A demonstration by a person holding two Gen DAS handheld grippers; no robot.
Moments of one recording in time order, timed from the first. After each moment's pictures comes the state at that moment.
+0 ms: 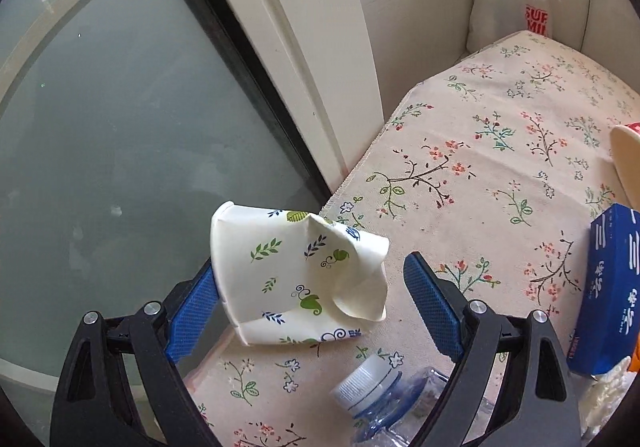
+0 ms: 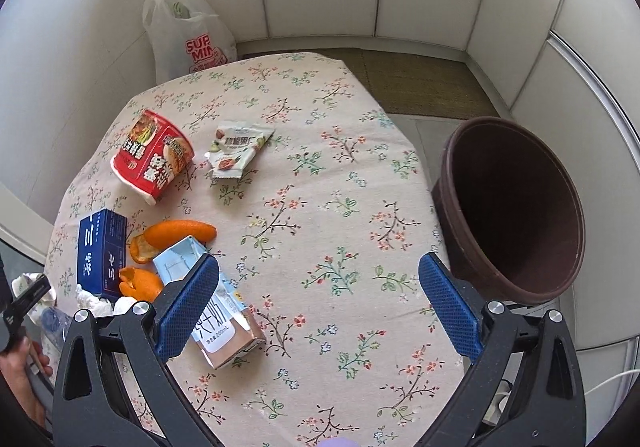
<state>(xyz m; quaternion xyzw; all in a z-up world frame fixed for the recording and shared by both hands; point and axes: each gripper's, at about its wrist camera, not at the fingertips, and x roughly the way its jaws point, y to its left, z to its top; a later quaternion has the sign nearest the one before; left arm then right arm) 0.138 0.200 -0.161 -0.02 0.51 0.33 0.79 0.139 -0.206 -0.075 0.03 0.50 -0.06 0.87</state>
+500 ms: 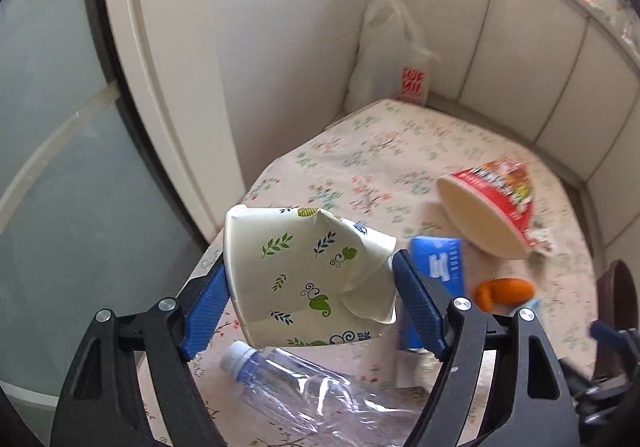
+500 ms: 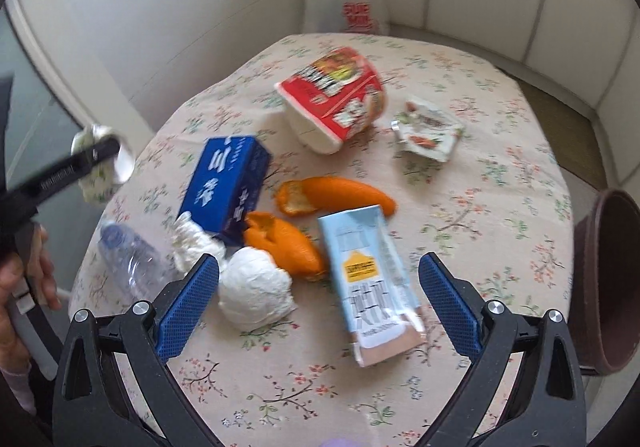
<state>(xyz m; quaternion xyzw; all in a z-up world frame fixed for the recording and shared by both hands) 0.102 0.142 -0.068 -0.10 0.41 0.13 0.90 0.138 -0.093 -0.099 -0.04 0.52 0.19 0.83</state>
